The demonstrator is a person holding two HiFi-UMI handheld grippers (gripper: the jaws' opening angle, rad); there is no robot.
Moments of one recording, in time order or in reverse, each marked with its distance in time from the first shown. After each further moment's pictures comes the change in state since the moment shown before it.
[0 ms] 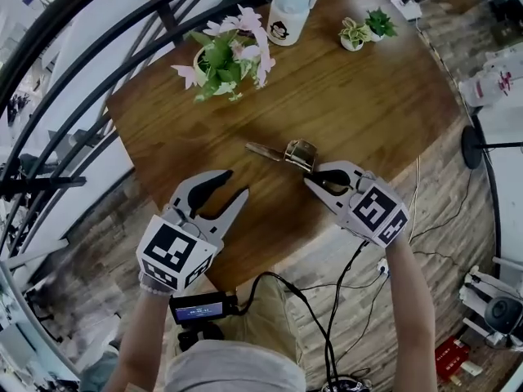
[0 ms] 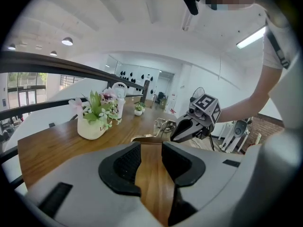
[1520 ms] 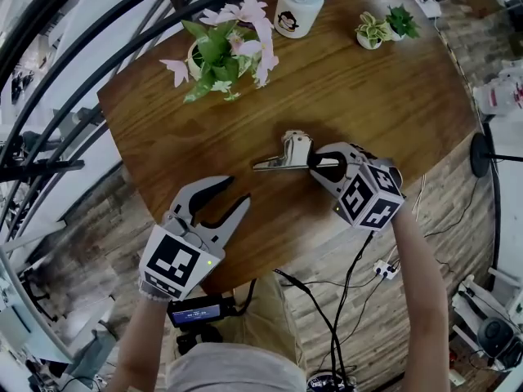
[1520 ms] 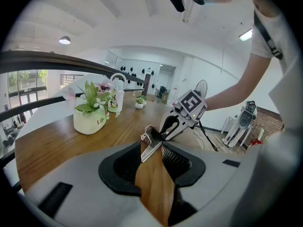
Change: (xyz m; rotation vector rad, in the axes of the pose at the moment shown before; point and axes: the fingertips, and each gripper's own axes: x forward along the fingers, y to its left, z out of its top) left arm 0.033 0.002 -0.016 0.026 0.057 0.035; right arm 0.039 -0.065 -0.058 -0.347 0.309 0.050
